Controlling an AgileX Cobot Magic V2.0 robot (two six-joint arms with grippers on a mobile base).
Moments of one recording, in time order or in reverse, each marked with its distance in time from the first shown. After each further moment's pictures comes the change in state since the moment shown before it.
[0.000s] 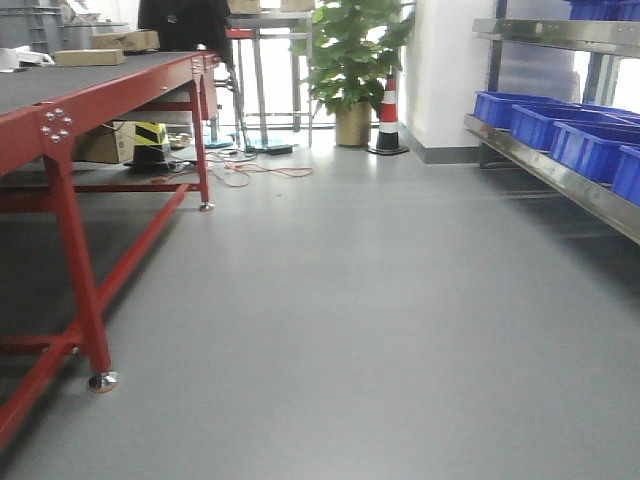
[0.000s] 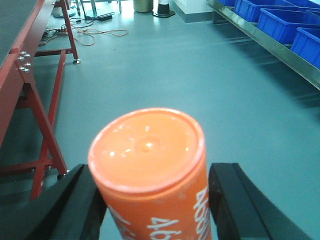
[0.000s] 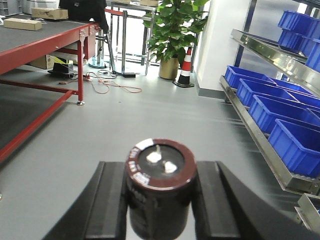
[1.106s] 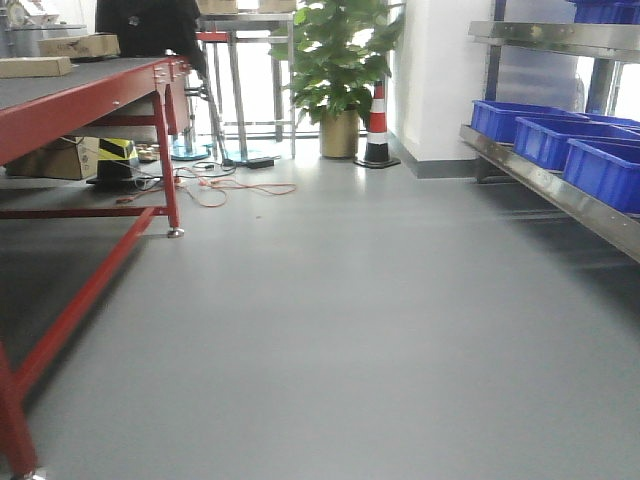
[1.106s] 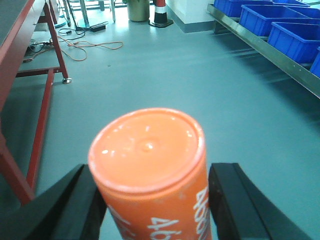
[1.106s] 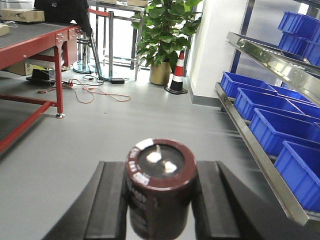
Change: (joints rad) left arm 0.000 -0.005 0.000 0.000 0.002 0.002; right arm 0.000 0.000 0.000 0.000 0.000 0.000
